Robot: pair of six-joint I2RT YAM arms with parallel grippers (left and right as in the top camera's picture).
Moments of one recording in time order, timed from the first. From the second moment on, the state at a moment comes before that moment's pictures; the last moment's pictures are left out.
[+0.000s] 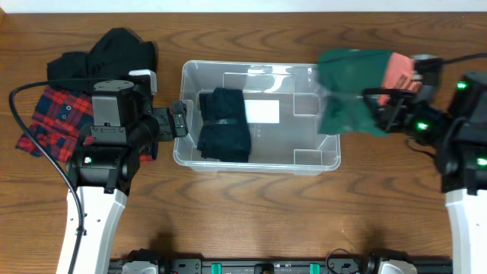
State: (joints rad) left arm -0.07 1.13 1.08 -0.74 0.12 -0.17; right arm -0.08 1.13 1.20 -0.70 -0.69 0.28
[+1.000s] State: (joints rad) left arm -0.07 1.13 1.08 -0.74 0.12 -0.17; right arm 0.44 1.87 1.19 -0.33 -0.52 0.85
